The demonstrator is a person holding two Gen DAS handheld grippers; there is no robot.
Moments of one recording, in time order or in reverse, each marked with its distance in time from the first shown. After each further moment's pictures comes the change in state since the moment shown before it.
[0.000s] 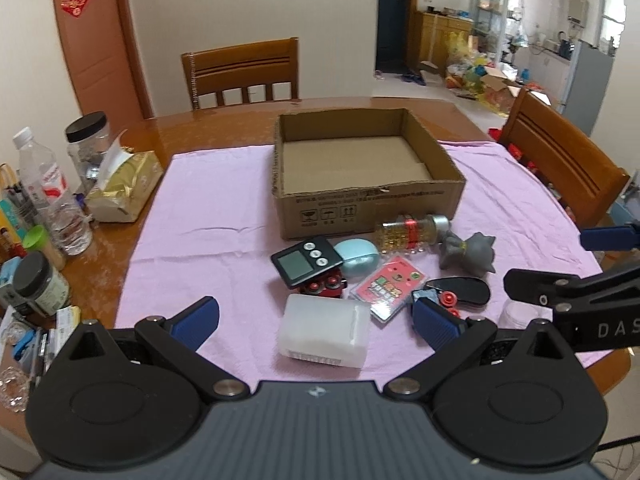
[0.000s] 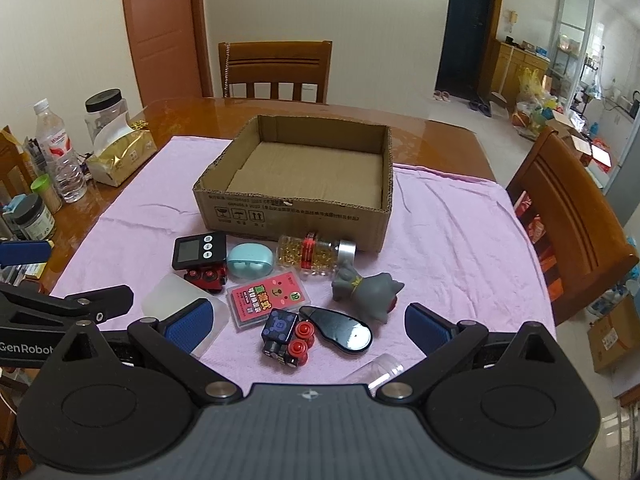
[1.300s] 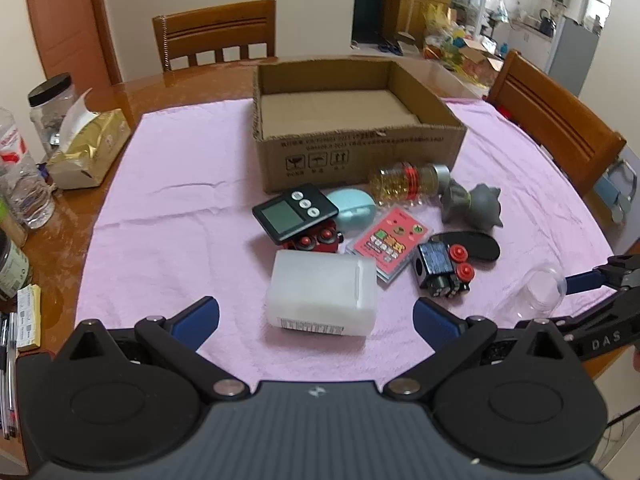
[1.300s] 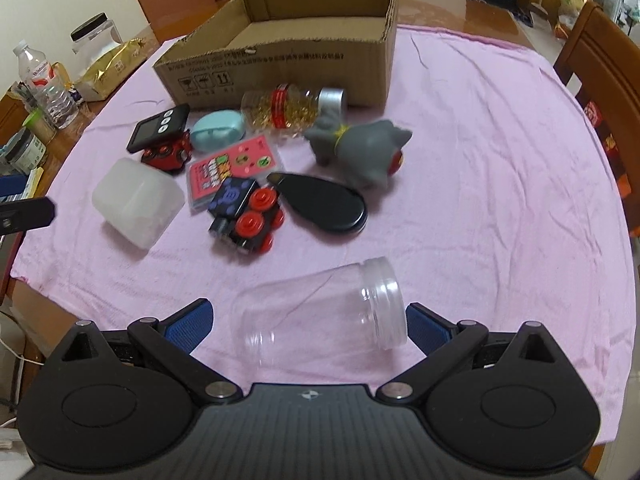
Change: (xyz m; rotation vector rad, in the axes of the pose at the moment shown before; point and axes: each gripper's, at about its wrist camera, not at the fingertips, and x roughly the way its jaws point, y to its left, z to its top) left arm 0.051 0.013 -0.027 0.030 0.090 -0.075; right arm 0.087 -0.057 -0.069 0.061 0.291 0.153
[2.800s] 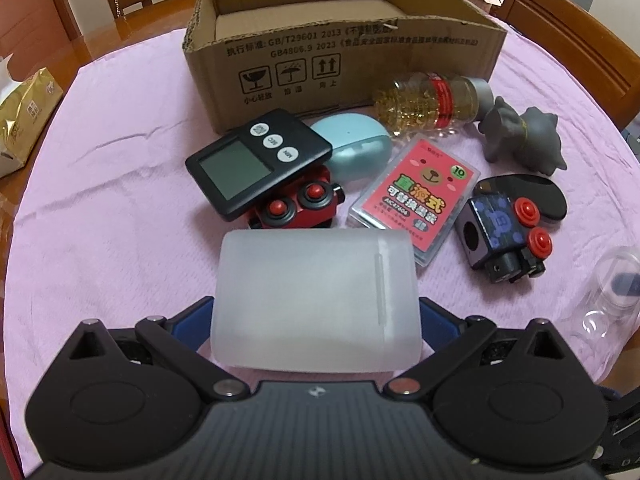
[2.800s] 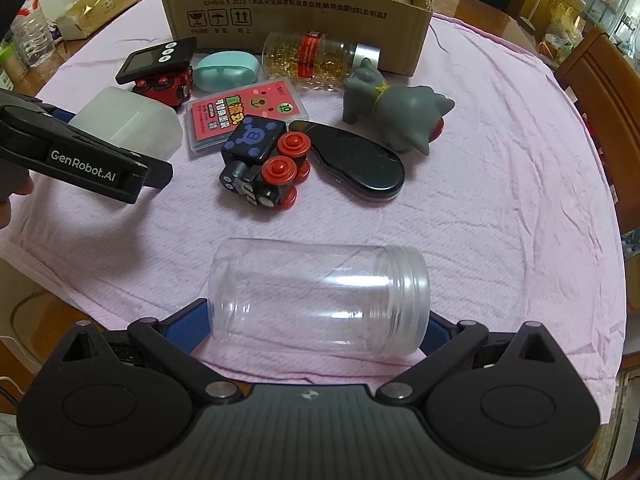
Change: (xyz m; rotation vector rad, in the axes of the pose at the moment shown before) left arm 0.117 -0.008 0.006 0.078 0.197 -0.019; right arm 0.038 0.042 -0.008 -0.092 0.044 -0.176
